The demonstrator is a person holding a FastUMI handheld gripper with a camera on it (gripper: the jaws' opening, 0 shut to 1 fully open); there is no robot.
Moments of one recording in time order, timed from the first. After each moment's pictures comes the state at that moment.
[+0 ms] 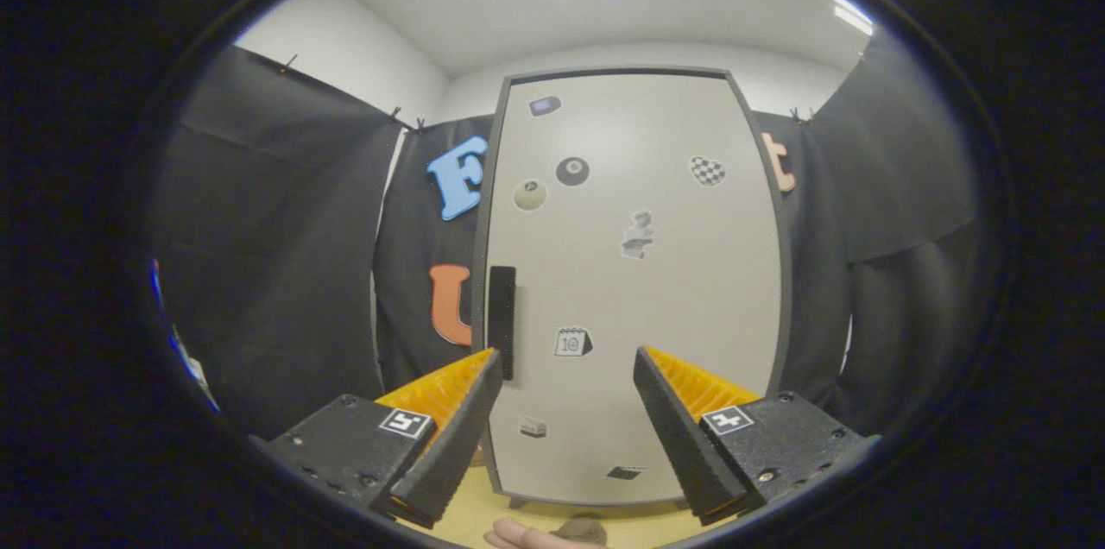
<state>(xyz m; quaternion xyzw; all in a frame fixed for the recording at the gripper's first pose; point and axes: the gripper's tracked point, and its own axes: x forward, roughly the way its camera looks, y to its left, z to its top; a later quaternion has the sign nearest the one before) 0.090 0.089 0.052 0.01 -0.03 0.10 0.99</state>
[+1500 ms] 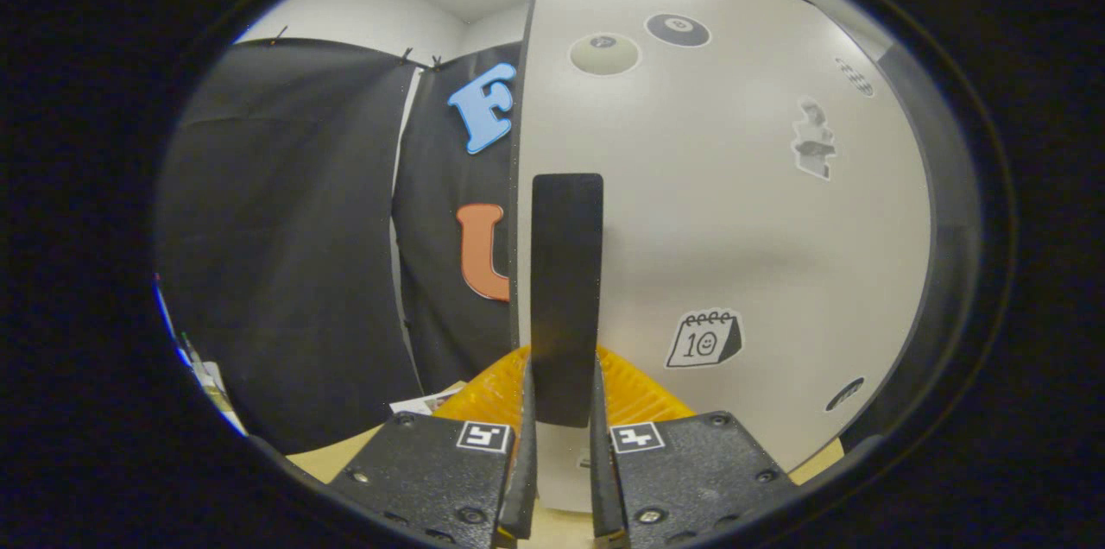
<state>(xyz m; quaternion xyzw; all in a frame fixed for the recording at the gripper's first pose) 0.195 0.149 0.006 0.00 0.08 0.15 0.99</state>
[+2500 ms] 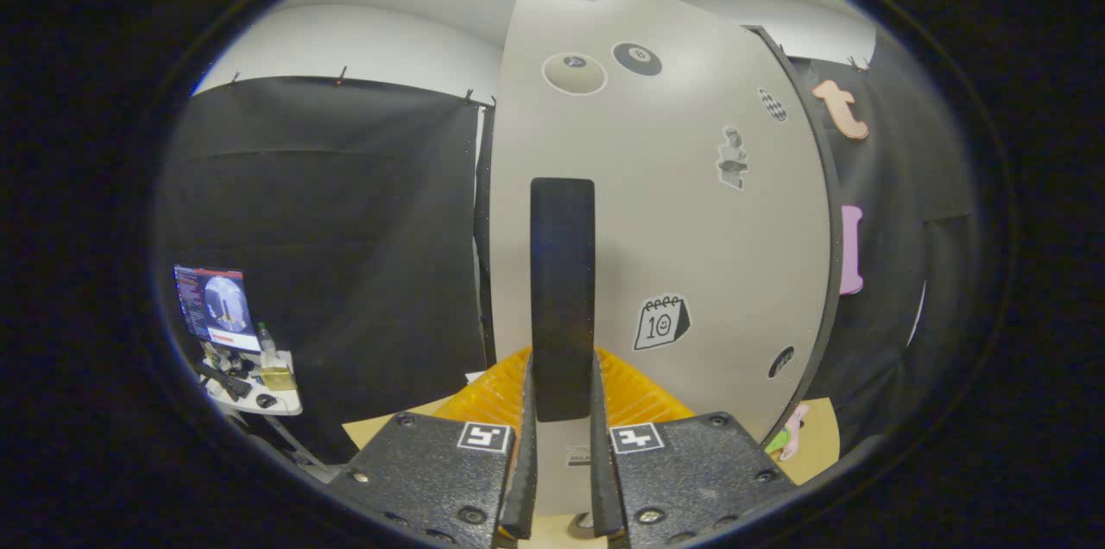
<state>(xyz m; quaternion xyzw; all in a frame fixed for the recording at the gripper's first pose) 0.107 0.093 0.016 0.02 0.06 0.26 0.96</state>
